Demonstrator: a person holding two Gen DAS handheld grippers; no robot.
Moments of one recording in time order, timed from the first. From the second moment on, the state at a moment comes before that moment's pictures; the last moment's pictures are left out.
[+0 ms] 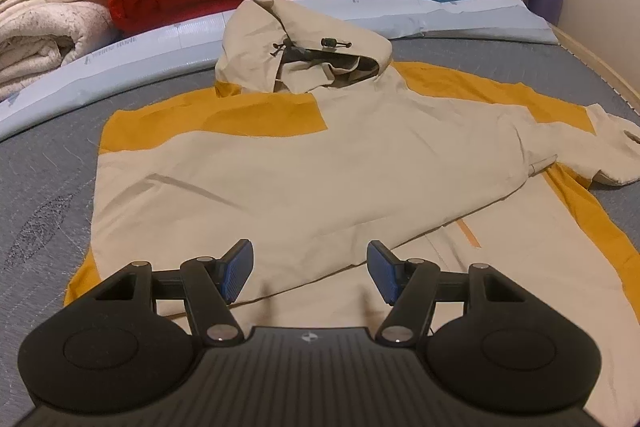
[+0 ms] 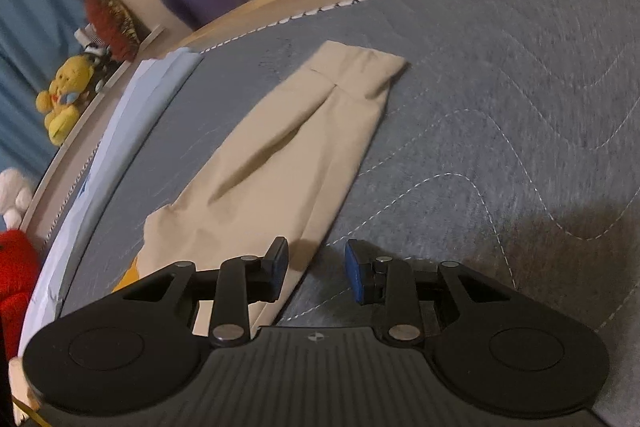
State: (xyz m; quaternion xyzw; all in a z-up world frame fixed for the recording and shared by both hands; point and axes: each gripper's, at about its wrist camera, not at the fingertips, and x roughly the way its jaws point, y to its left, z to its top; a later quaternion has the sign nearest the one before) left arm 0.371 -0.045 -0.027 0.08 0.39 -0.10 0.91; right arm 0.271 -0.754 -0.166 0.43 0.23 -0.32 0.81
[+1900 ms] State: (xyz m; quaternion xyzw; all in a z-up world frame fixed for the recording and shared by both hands) left arm 0.410 0.030 -0.011 -0.10 0.42 -0.07 0.90; right arm 0.368 -0.280 -0.061 0.28 0.40 0.05 0.87
